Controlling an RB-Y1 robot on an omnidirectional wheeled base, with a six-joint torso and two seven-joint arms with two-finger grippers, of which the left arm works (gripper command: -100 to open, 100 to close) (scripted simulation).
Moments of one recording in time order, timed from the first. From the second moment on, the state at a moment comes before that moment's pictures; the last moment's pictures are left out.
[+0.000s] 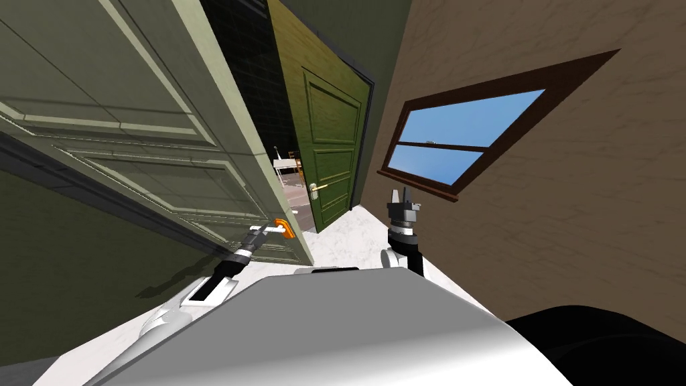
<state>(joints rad) 0.28 0.68 -0.06 -1.20 0.10 -0.69 0.56</state>
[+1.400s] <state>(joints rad) 0.32 0.76 -0.09 -1.14 0.10 -0.85 0.62</state>
